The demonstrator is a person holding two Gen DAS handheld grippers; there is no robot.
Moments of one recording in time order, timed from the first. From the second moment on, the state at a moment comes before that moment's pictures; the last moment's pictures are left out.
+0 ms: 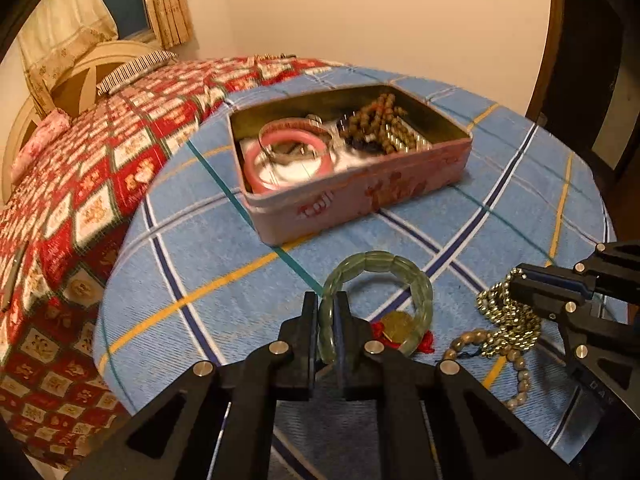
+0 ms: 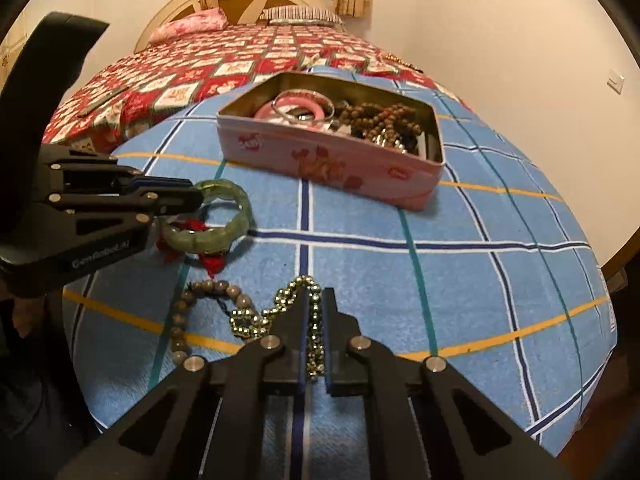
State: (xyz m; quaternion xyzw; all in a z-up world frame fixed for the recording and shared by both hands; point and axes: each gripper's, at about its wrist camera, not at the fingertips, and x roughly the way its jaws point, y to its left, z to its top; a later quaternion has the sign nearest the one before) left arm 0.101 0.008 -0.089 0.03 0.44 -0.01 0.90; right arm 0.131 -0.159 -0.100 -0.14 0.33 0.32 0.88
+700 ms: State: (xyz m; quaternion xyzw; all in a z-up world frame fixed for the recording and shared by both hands) left arm 0.096 0.026 -0.039 0.04 0.39 0.02 0.92; right arm 0.130 -0.180 -0.053 -0.11 0.28 0.31 0.90
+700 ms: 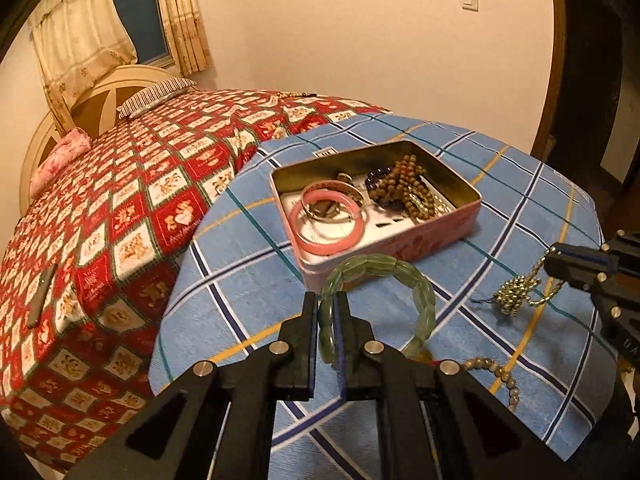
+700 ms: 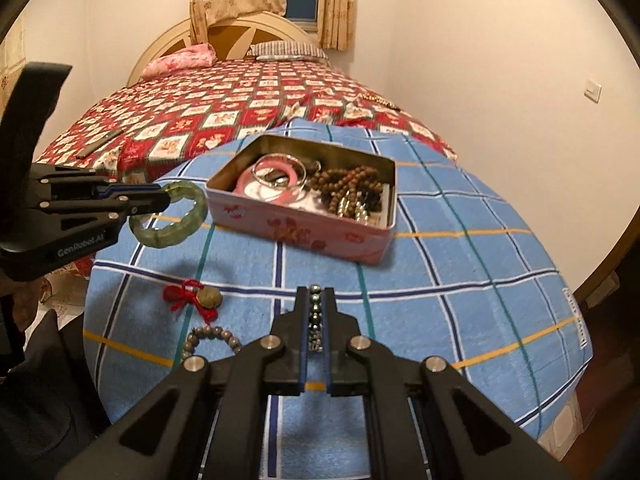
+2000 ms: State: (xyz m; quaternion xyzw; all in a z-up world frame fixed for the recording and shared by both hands) left arm 0.187 0.048 -0.008 0.08 0.39 0.04 0.92; right arm 0.202 -0.141 0.019 -0.15 0.22 0.30 0.92
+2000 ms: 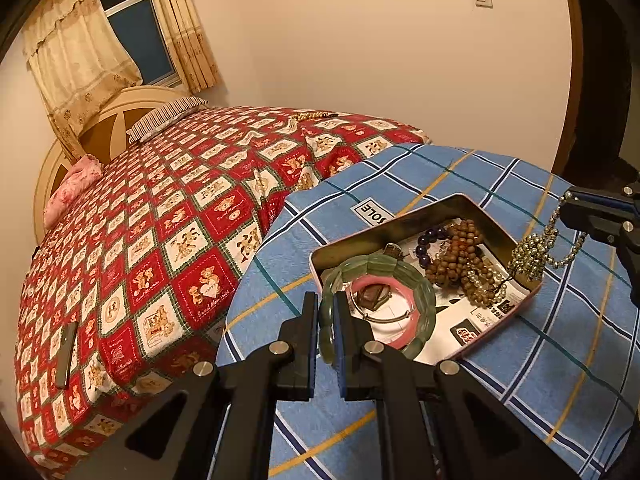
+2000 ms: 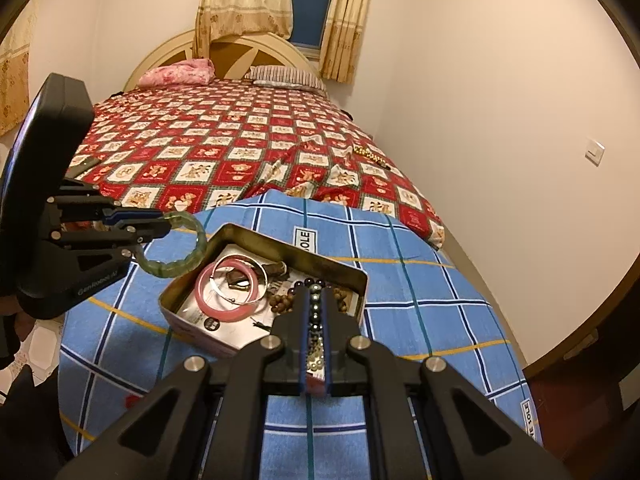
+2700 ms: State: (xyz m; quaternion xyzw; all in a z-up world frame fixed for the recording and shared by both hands) left arm 0.228 0.040 -0.027 0.08 0.41 0.04 0.91; right arm 0.246 -0.129 -0.001 -0.15 0.26 0.28 0.91
